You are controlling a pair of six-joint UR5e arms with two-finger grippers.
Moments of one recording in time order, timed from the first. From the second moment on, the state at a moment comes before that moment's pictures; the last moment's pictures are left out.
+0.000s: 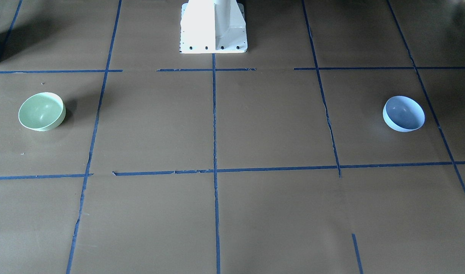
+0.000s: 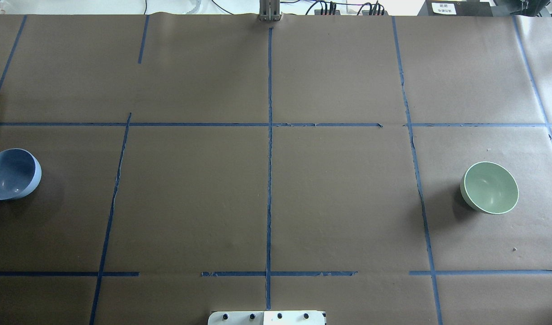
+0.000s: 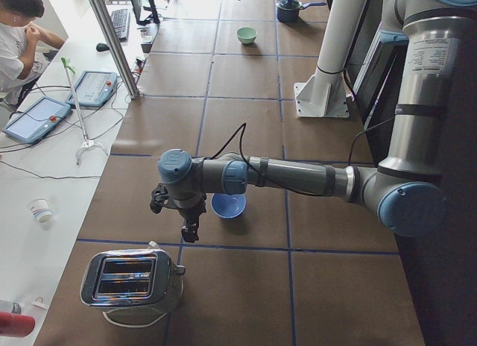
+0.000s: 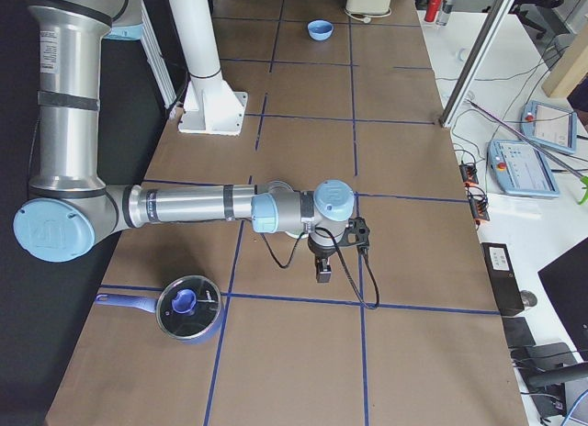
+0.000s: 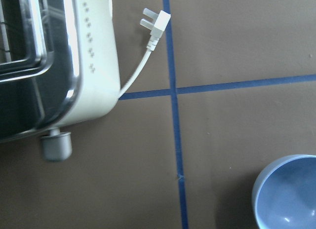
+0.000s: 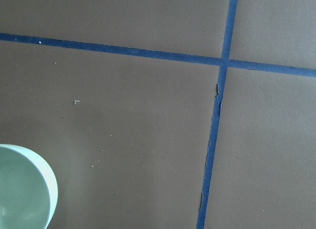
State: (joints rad) left arm -1.41 -1.64 -1.59 -1.56 -2.33 -0.01; right arm 1.45 -1.66 1.73 -1.56 2.38 0.02
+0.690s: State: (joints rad) left arm -1.19 -1.57 -1.48 -1.93 -2.34 -0.38; right arm 1.44 -1.67 1.71 -1.49 2.39 0.02
